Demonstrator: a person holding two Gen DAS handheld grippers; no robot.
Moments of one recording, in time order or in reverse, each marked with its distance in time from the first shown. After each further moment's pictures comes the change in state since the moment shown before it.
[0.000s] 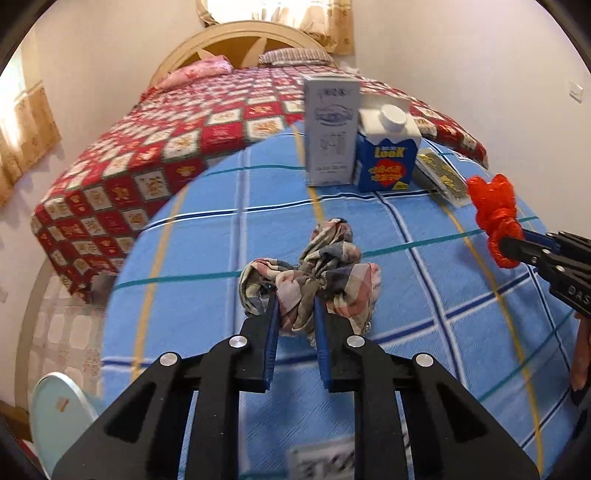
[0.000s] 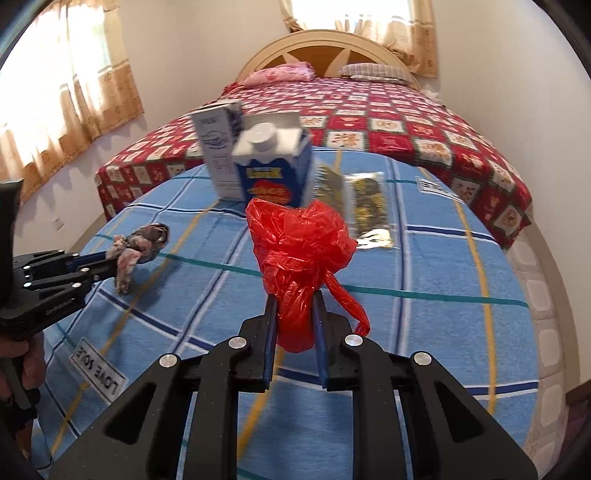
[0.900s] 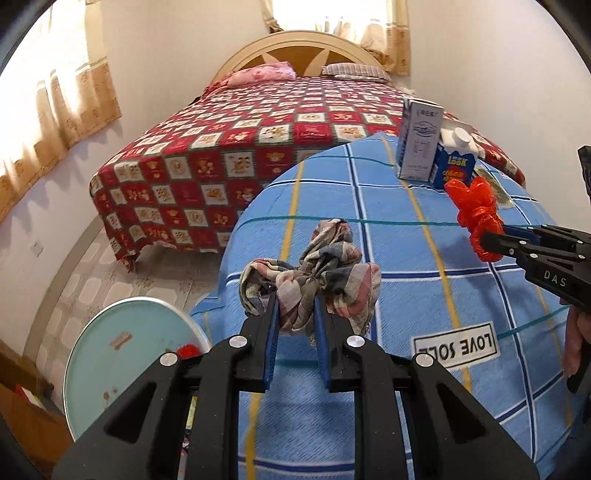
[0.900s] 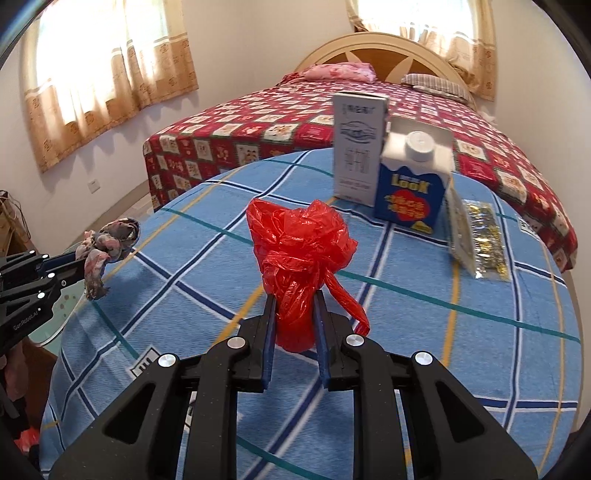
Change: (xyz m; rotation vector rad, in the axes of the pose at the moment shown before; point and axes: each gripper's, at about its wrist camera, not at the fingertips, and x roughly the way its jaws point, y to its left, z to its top) left arm -0.067 0.079 -0.066 -0.143 -0.042 0.149; right arm 0.025 0.107 0.007 -0.140 0.019 0.113
